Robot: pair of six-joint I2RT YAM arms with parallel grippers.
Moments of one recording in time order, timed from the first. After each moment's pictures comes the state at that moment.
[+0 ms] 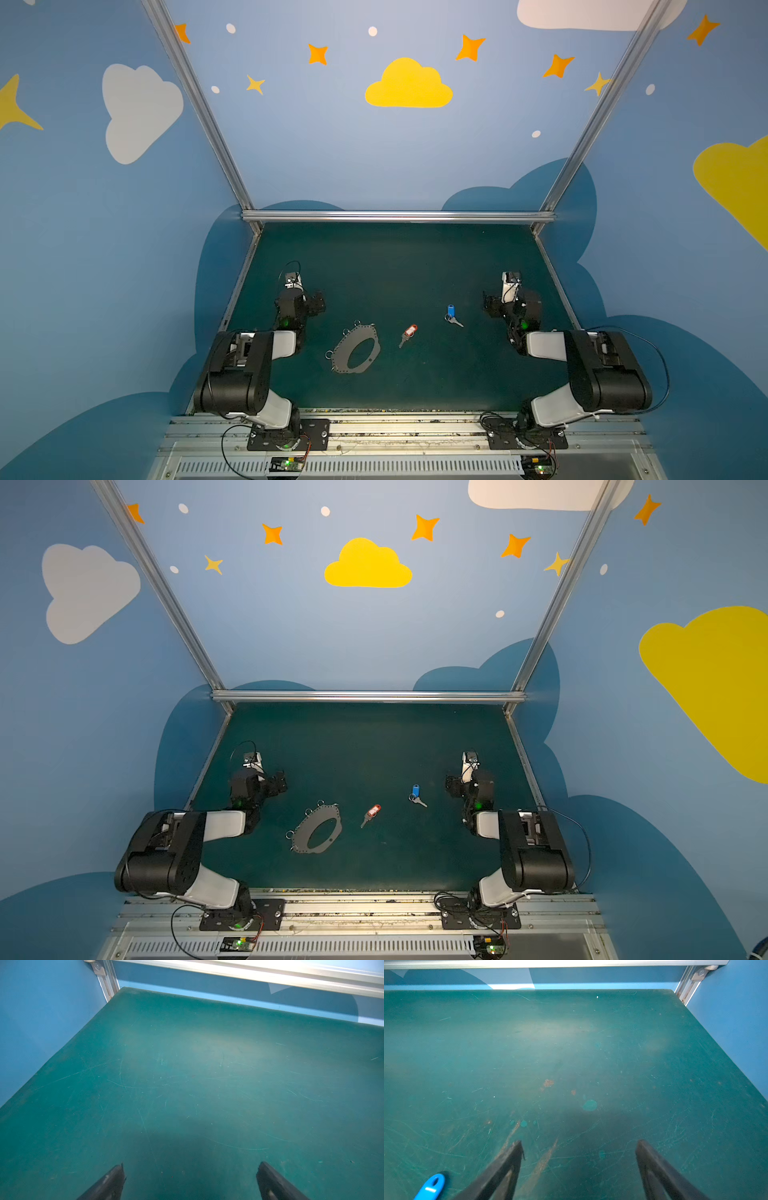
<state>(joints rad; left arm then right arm) 0.00 1.52 0.42 0.60 -0.13 -0.16 0.04 1.53 0.41 0.68 -0.04 -0.02</state>
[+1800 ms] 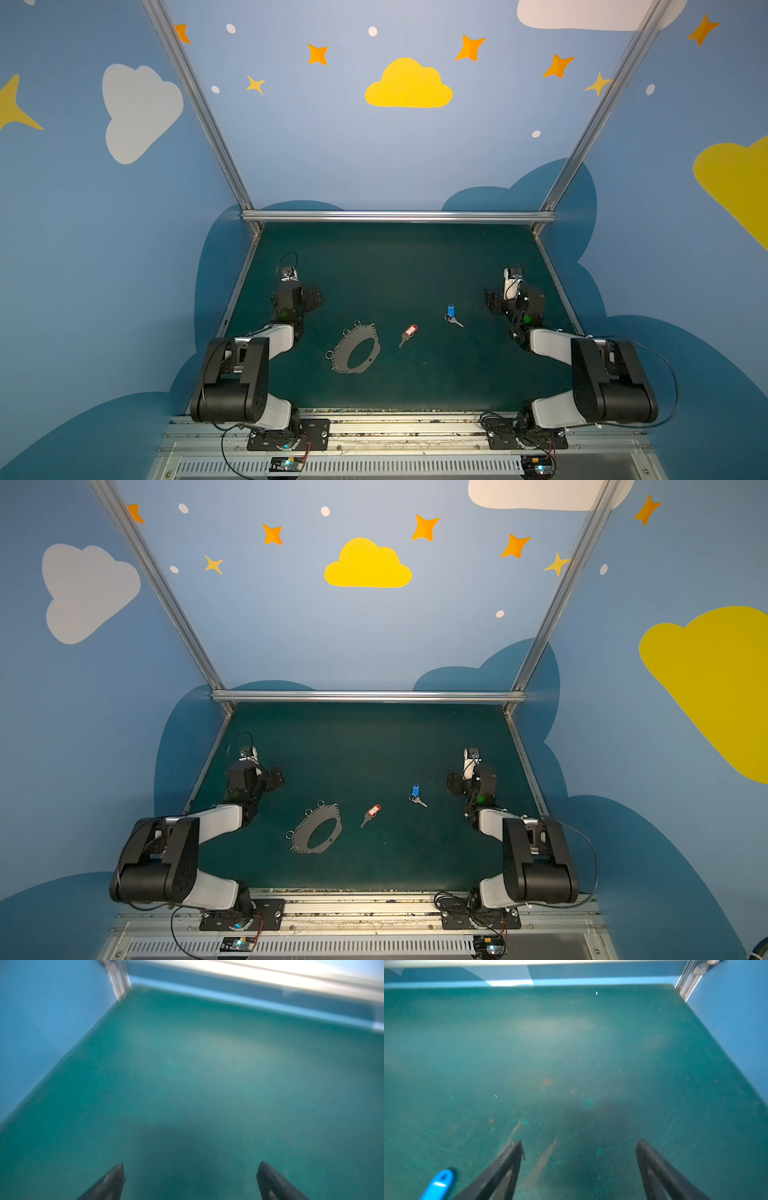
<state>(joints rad) 0.02 1.43 0.57 0.35 -0.18 -0.21 0.03 1.41 0.51 0.42 -0.05 0.01</state>
